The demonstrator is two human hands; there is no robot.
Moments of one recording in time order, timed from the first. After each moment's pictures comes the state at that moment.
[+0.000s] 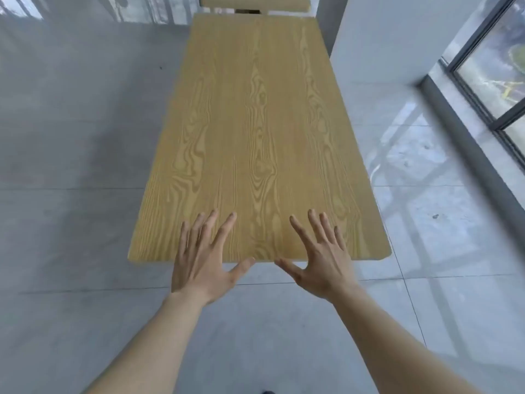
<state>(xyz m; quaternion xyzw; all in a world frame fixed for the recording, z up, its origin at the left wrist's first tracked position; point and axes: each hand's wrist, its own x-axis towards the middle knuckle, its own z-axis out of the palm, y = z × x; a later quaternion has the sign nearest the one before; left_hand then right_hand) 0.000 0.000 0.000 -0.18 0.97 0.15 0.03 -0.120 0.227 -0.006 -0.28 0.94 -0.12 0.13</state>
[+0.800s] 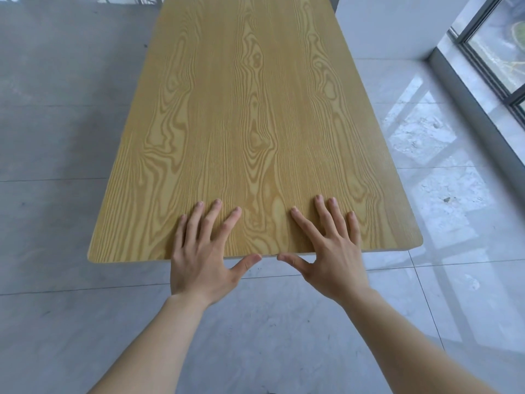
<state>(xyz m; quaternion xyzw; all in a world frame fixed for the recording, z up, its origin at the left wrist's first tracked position) -0.023 0.004 -0.084 -0.16 0.98 0.11 -0.06 -0.136 0.233 -0.086 -0.31 0.94 -0.14 -0.03</state>
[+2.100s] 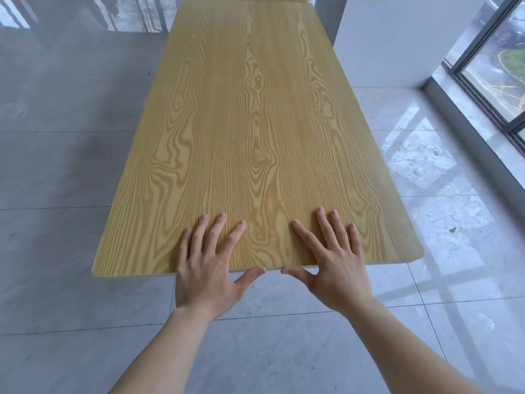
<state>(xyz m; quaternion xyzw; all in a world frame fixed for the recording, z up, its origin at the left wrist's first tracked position) -0.108 -0.033 -0.088 -0.16 0.98 0.08 -0.06 -0.224 0.196 -0.090 -0.32 0.94 -0.12 -0.02</state>
